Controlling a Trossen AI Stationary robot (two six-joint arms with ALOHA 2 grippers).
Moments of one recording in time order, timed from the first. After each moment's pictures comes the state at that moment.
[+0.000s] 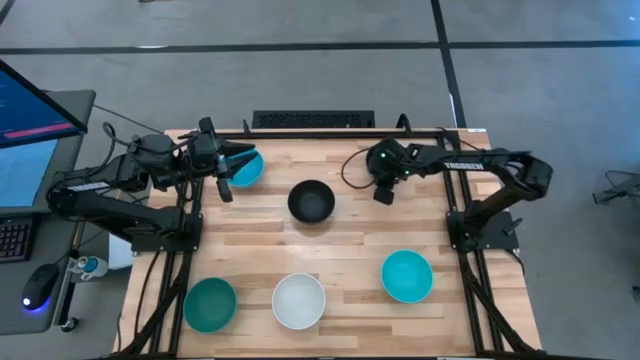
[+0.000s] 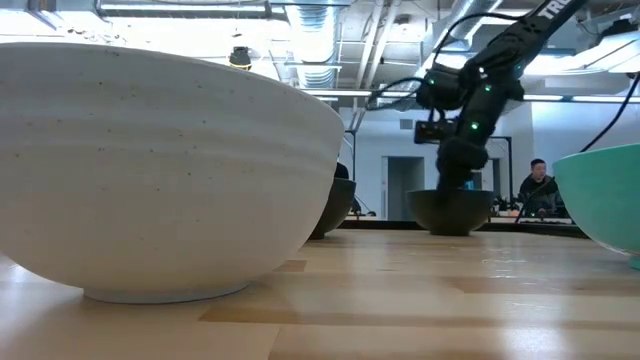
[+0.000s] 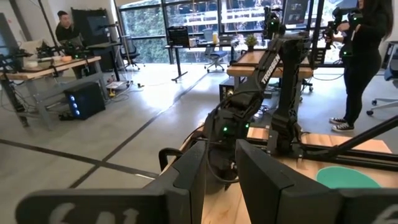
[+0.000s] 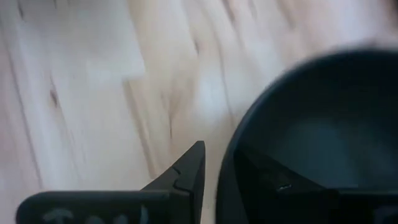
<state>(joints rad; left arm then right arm) 0.03 0.83 1.12 -0.33 -0.33 0.04 -0.52 1.49 0.79 -0.40 -0.08 -0.29</state>
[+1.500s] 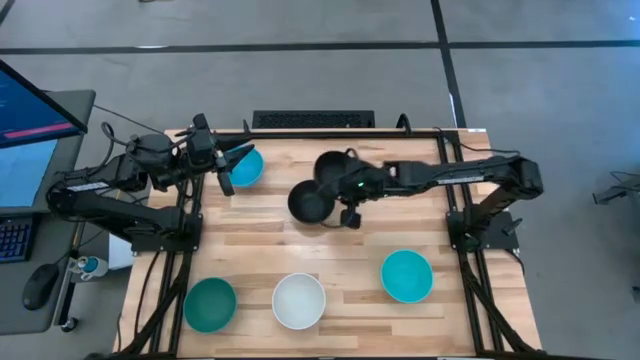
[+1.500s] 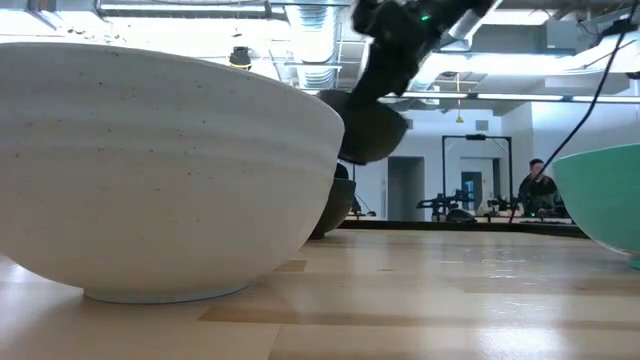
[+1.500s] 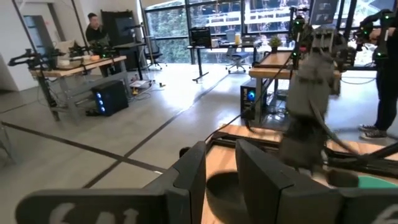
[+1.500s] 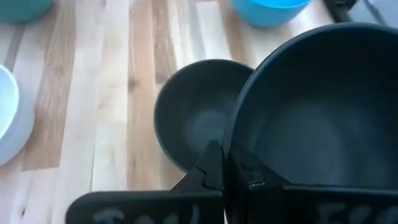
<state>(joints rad) 0.03 0.83 1.12 -0.33 -0.43 0.04 -0.06 1.56 1.20 -0.43 0.05 -0.05</state>
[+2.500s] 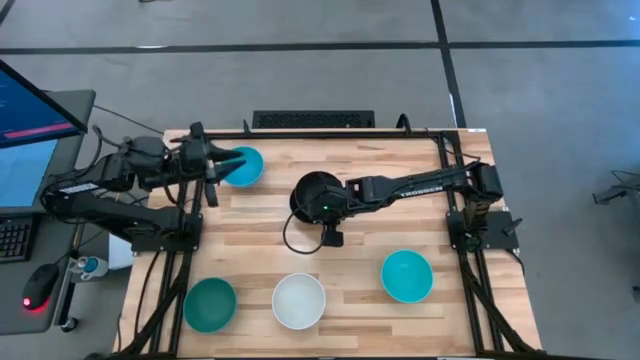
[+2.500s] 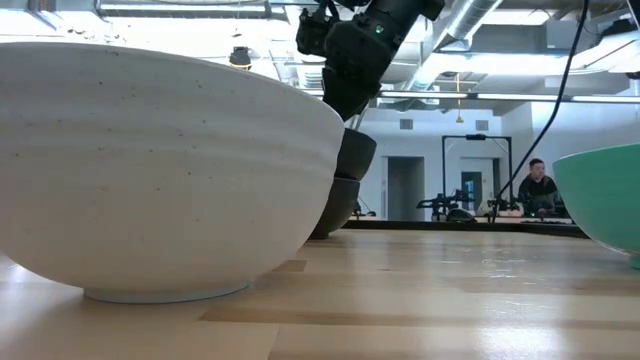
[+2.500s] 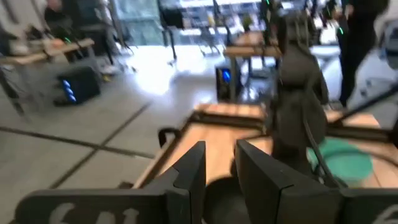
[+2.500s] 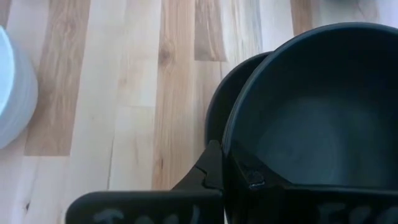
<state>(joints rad) 0.03 0.75 1.12 -0.52 -0.29 0.02 0.03 1.87 1.47 -0.60 0.06 -0.09</state>
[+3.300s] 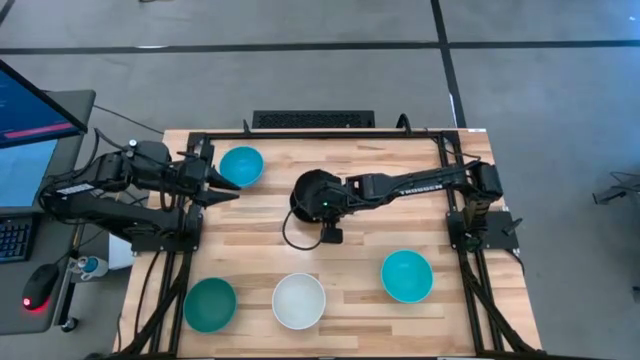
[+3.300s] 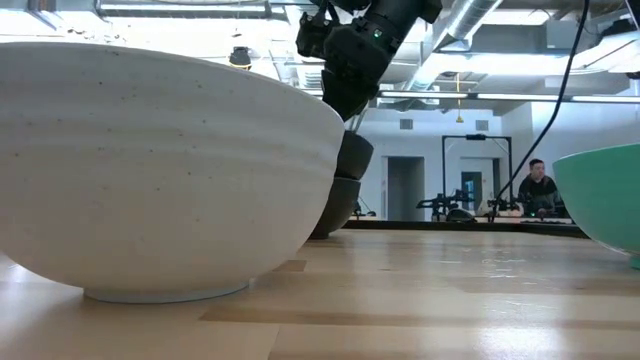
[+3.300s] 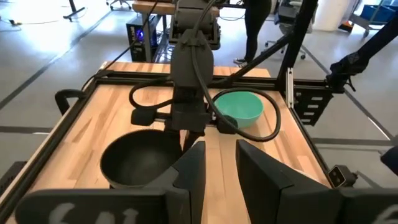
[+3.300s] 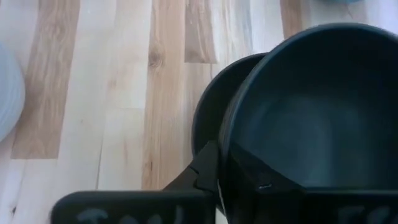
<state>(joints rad) 0.03 0.72 1.12 -0.70 0.08 -0.06 0.02 1.87 1.47 -0.59 0.06 -0.10</state>
